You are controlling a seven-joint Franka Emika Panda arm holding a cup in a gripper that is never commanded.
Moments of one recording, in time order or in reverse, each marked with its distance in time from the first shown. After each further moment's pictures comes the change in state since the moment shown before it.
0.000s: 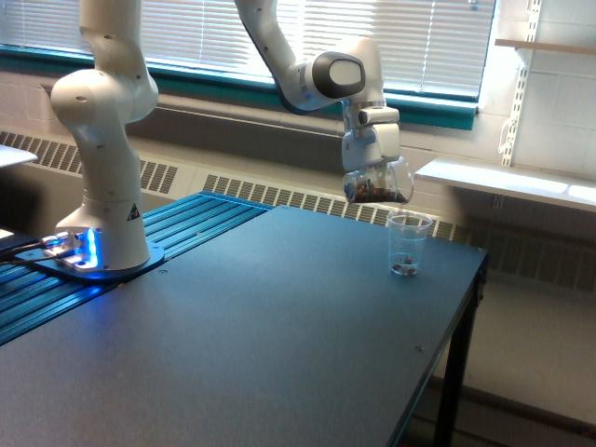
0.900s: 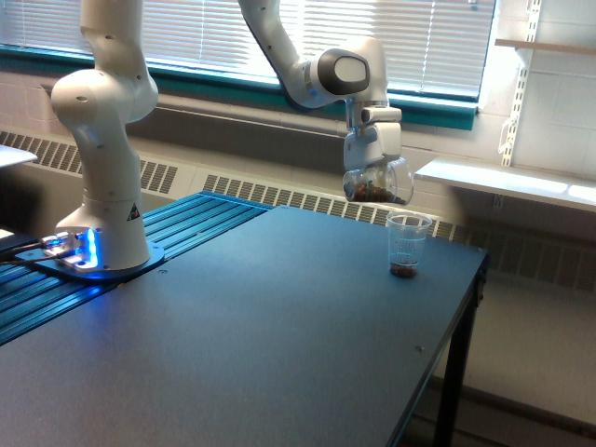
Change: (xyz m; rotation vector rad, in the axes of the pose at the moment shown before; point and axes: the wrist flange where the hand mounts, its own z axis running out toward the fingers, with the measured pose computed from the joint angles) arm 0.003 -0.003 -0.001 -0.052 -0.024 0.003
